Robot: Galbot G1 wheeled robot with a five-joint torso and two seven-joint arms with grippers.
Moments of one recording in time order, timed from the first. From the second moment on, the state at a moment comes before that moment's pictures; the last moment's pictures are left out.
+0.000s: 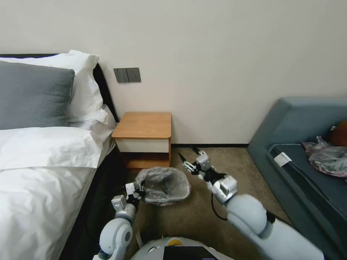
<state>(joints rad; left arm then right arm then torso) 1.66 -1.42 -0.44 -2.19 -0.48 0.45 -0.22 -1.32 0.88 0.13 2.40 0.24 -0.25 0.20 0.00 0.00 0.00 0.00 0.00</state>
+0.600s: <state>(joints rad) 1.70 -1.42 -0.33 -2.18 -0.48 0.47 -0.31 -1.59 1.13 0.23 2.42 -0.05 -0.06 0.18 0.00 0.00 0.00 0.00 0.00</state>
